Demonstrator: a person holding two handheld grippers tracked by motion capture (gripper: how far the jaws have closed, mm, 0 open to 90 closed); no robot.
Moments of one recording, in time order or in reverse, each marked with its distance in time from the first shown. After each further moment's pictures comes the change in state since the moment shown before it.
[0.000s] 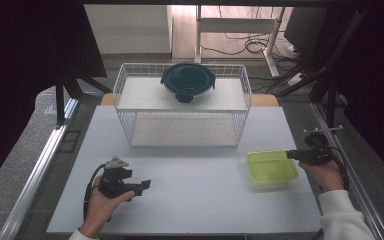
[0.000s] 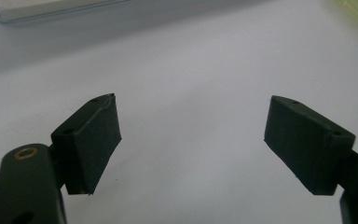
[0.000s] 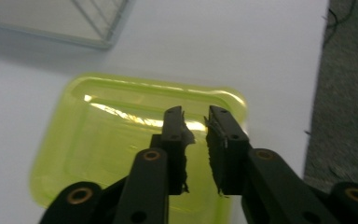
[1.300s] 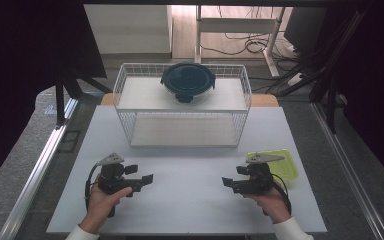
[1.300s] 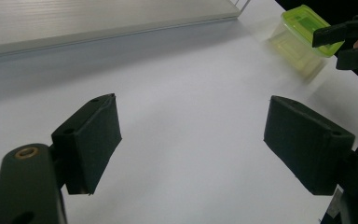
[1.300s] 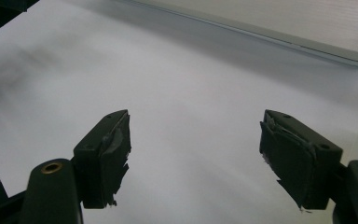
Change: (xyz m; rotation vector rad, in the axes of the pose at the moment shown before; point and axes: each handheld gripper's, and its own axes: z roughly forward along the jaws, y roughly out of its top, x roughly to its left) left arm 0.007 0.007 -0.003 -0.132 -0.172 -0.024; right arm 0.156 -0.049 0.042 -0.162 0.341 -0.231
